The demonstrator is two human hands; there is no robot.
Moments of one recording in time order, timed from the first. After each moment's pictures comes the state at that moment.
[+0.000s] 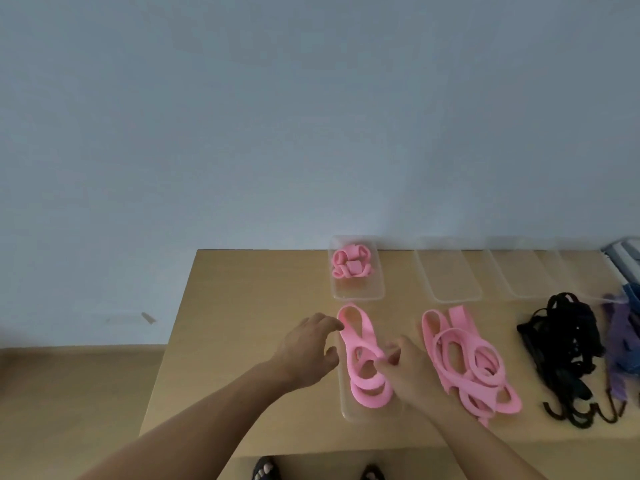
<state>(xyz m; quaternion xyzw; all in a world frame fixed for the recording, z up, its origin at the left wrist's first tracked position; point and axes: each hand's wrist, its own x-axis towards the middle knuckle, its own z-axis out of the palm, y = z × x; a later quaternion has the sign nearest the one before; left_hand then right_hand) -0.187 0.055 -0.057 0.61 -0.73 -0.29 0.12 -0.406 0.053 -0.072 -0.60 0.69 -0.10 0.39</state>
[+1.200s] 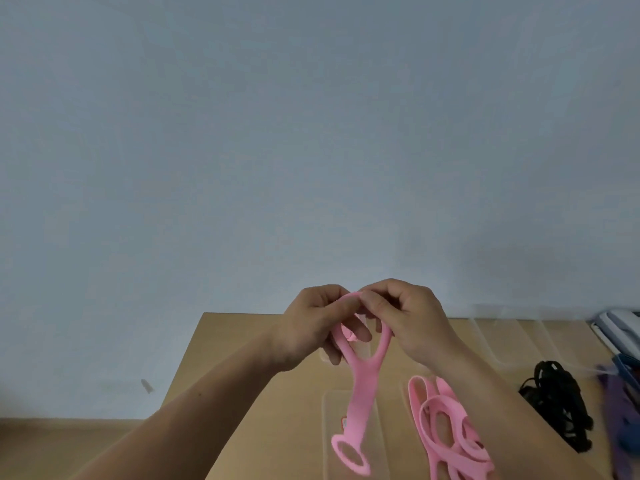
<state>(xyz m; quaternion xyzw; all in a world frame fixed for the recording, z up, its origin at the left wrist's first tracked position) -0.221 0.042 0.137 0.46 -0.56 -0.57 0.39 -0.401 0.016 0.141 -0.71 0.41 -0.40 0.42</state>
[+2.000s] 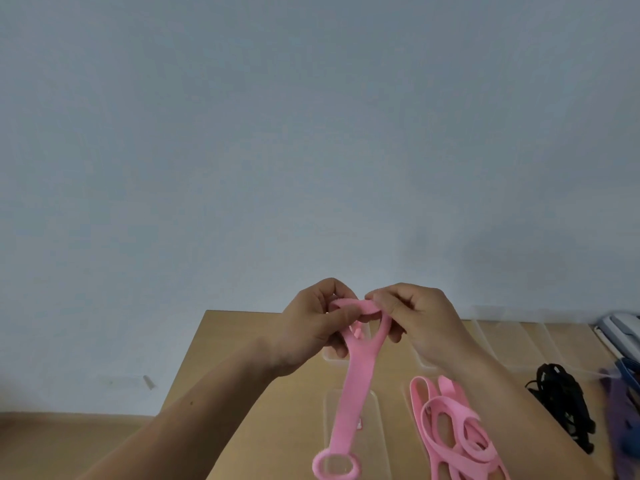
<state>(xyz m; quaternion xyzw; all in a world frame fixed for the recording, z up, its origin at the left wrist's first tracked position) -0.216 0.050 0.134 0.44 -0.54 -0.56 0.45 -0.409 0.014 0.141 -0.69 0.42 -0.38 0.45</state>
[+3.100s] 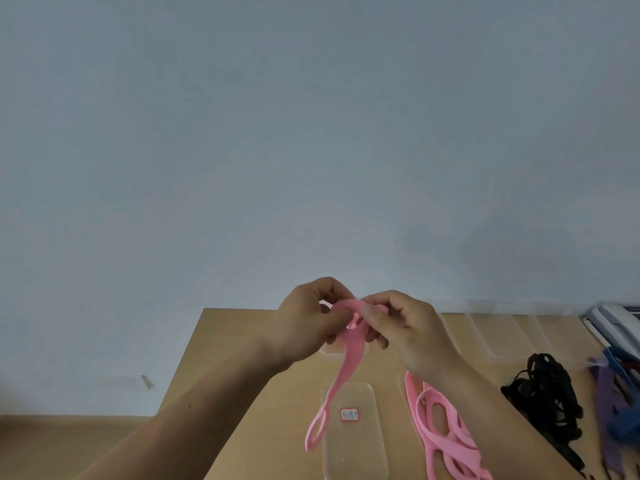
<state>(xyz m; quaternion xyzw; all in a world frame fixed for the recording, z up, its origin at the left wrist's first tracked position) -0.221 0.060 0.137 0.52 -0.59 -0.45 0.43 -0.407 0.041 0.127 -0.69 0.38 -0.41 0.47</state>
